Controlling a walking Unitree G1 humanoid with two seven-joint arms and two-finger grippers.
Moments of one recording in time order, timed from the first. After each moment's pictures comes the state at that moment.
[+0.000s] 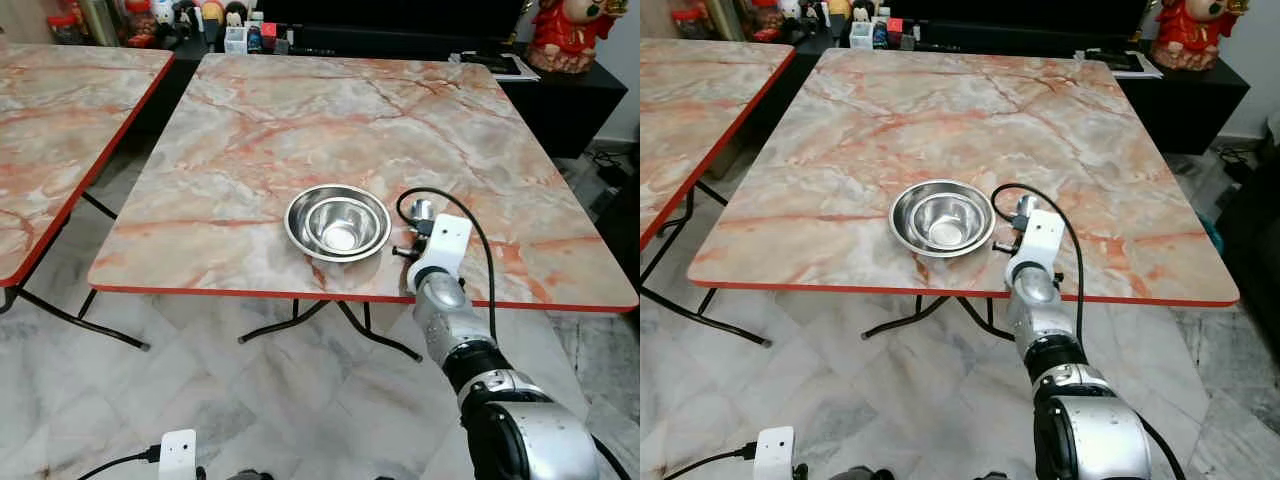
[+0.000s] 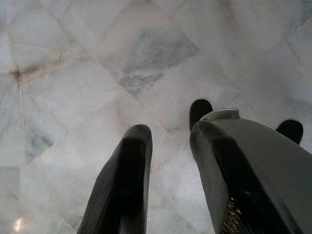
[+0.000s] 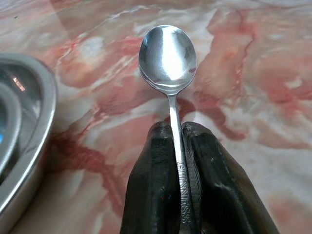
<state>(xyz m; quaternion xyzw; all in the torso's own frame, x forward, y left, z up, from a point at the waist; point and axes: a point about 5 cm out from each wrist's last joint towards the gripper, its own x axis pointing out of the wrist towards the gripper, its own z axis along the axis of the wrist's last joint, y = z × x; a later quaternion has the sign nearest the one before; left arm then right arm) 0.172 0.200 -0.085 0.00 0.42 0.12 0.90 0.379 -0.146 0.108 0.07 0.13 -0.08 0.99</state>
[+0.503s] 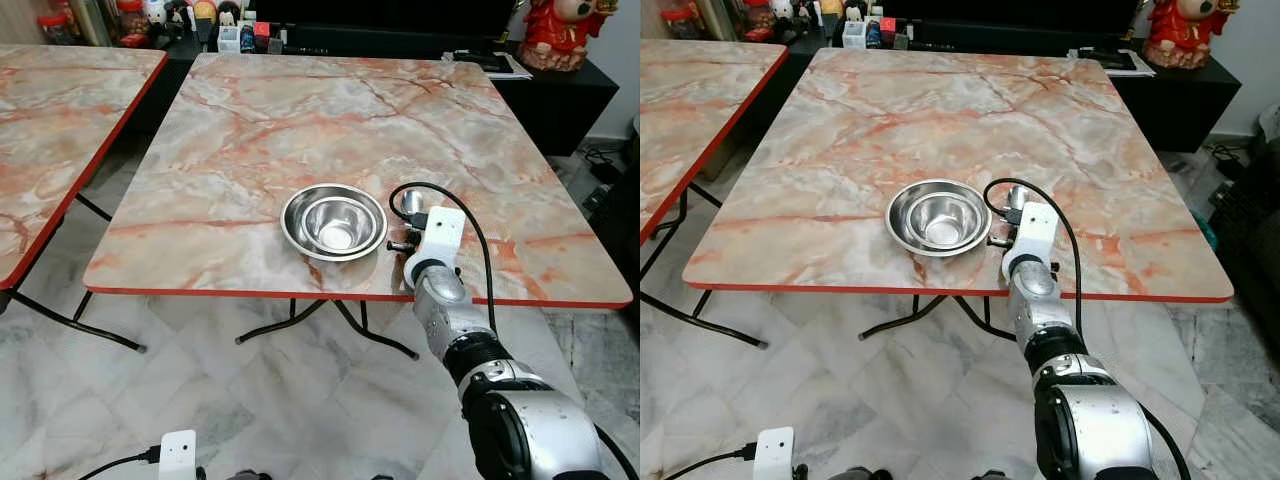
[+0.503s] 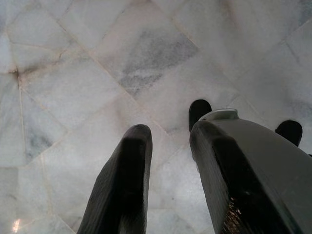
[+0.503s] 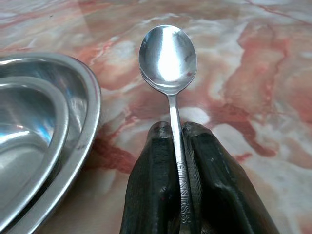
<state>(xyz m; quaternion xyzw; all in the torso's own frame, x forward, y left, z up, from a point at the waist) 0.171 0.200 -0.085 0.00 0.42 0.12 0.90 0.384 -0.138 0.113 0.05 0.12 -0.03 0.99</state>
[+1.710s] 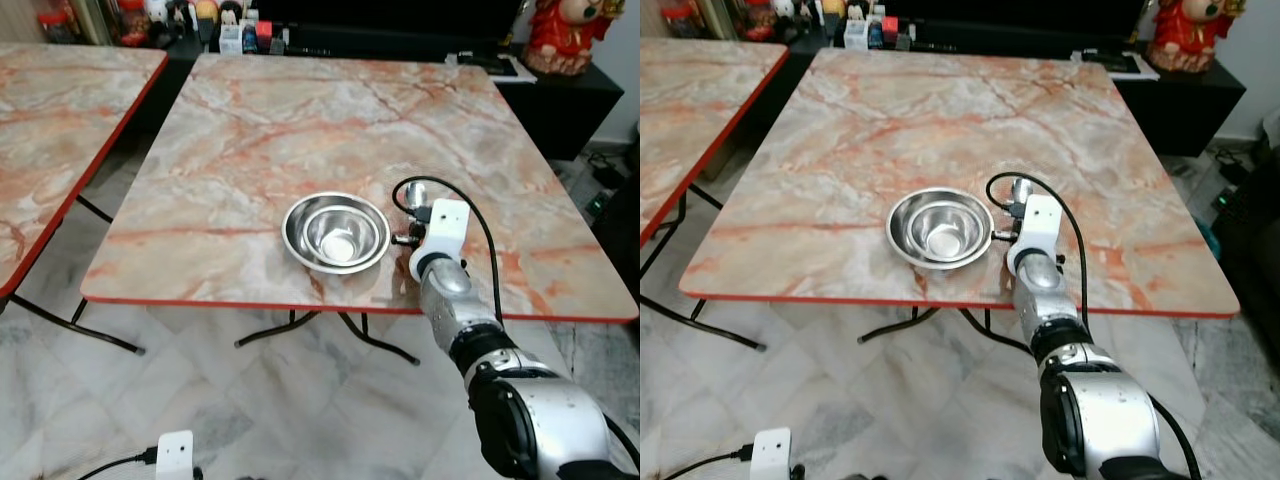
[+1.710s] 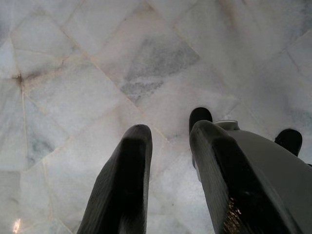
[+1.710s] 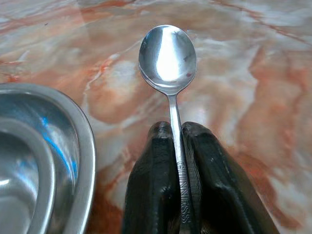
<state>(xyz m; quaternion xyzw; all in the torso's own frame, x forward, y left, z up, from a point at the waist) 0.170 0.203 -0.084 0.01 0.42 0.12 0.90 0.388 -0.145 0.121 0.04 0.11 -0.04 0.99</state>
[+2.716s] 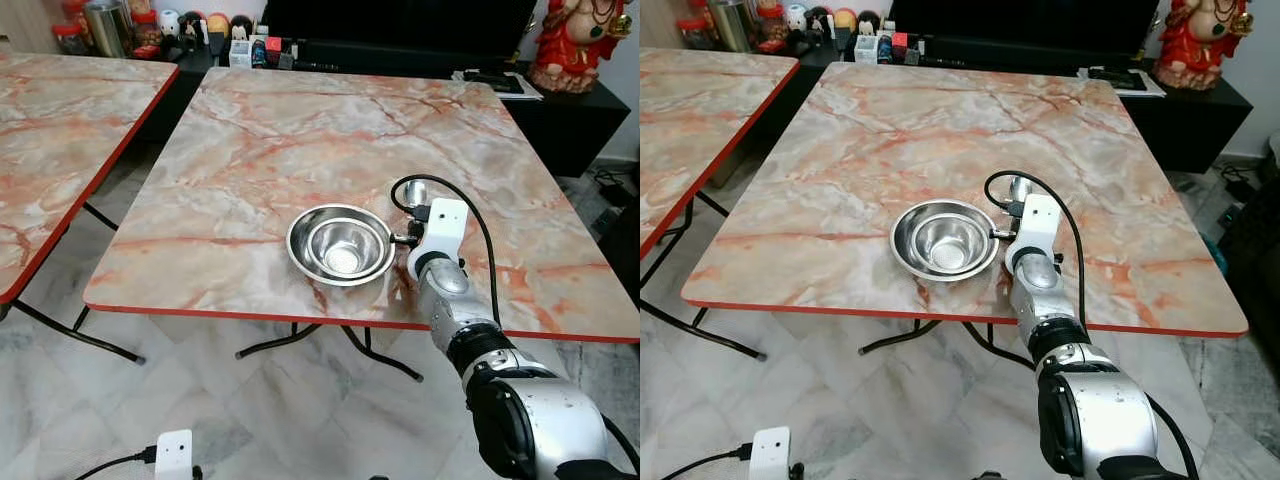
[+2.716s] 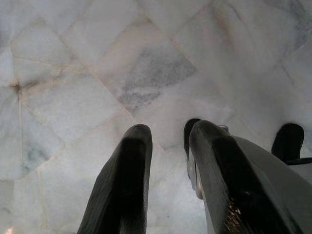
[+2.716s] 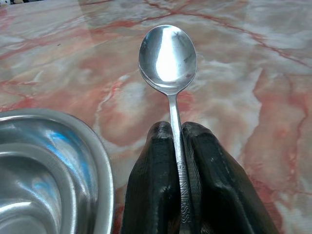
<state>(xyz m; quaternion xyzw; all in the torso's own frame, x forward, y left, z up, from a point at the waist) 0.169 0.203 -0.085 0.01 0.42 0.12 0.90 0.388 -0.144 0.121 0.05 0.11 -0.04 0.99</state>
